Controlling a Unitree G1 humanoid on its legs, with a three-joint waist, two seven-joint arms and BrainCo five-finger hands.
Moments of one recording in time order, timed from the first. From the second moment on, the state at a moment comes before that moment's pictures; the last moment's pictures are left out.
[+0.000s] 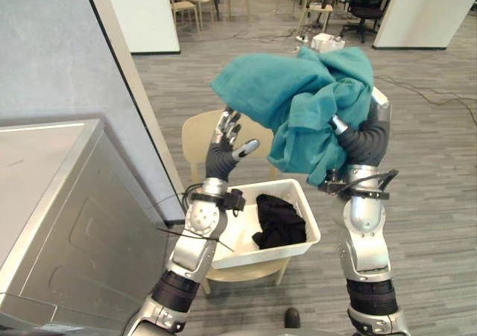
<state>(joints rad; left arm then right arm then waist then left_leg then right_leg) -0.29 0.06 -0.36 -0.09 -0.27 -0.18 0.17 -0.17 -0.04 0.06 -0.34 0.00 -0.19 -0.23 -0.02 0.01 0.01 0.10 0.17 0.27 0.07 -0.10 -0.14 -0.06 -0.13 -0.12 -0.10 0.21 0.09</state>
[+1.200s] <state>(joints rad) -0.57 0.10 -0.54 0.08 -0.40 -0.16 0.12 -0.08 -0.05 0.17 -0.40 0.05 -0.18 -0.19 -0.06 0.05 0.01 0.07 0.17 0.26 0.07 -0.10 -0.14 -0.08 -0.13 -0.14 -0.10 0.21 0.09</state>
